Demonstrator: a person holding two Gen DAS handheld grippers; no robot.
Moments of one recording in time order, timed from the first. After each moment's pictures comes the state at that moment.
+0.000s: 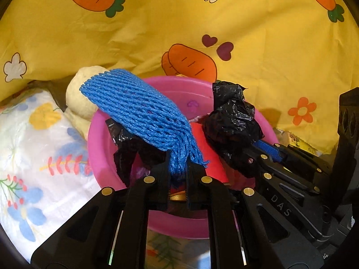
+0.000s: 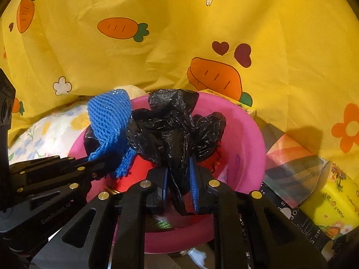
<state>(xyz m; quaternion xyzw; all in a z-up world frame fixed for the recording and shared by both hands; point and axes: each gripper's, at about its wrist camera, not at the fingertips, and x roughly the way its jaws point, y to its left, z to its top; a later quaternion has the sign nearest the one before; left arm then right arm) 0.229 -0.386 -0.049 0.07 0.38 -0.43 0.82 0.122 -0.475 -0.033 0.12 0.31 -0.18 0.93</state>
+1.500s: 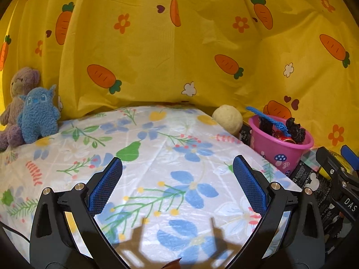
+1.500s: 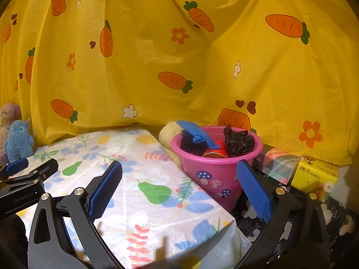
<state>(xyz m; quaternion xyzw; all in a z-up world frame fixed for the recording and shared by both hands) 0.068 -0.093 0.009 0.02 0.21 -0.13 0.97 -0.020 -0.281 0.018 0.05 0.15 -0.17 0.97</state>
